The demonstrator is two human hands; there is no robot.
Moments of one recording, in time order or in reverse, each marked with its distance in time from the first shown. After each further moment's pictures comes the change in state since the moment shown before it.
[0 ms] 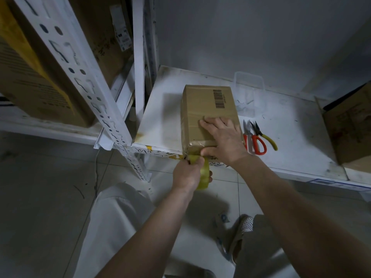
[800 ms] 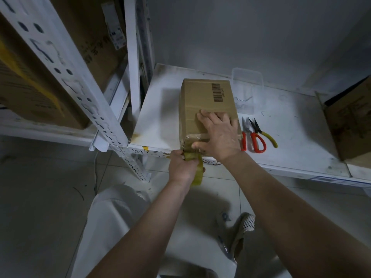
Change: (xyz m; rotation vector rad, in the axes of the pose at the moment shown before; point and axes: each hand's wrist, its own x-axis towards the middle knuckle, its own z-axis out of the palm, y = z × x) left_hand 0.018 0.003 0.005 0.066 0.109 0.059; right_hand 0.016 -0.001 0.014 -0.077 0.150 0.060
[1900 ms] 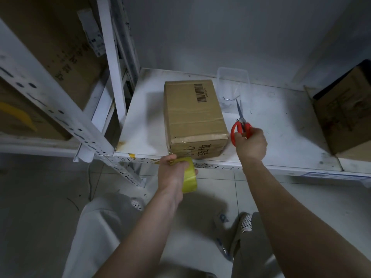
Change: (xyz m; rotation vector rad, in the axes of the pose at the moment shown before) left_hand -0.014 0.009 0.013 -0.250 0.058 -0.124; right_hand -0.023 0.084 0.022 0.754 0.339 0.972
